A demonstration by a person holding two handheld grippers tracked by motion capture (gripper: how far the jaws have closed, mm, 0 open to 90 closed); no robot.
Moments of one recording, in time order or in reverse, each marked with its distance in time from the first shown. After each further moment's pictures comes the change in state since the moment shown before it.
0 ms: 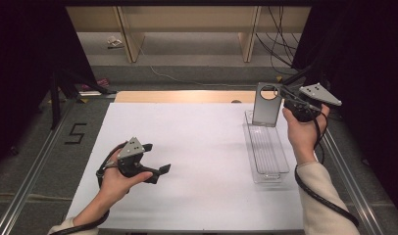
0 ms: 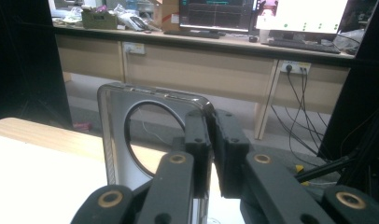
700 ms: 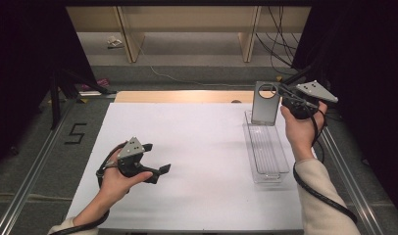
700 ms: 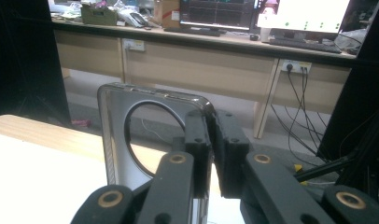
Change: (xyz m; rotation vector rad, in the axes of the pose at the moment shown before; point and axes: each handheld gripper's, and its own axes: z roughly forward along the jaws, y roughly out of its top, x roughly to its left) left arm 0.000 0.000 0.000 -0.002 -0.001 -0.001; right arm 0.002 0.003 0.008 0.012 -0.002 -0.013
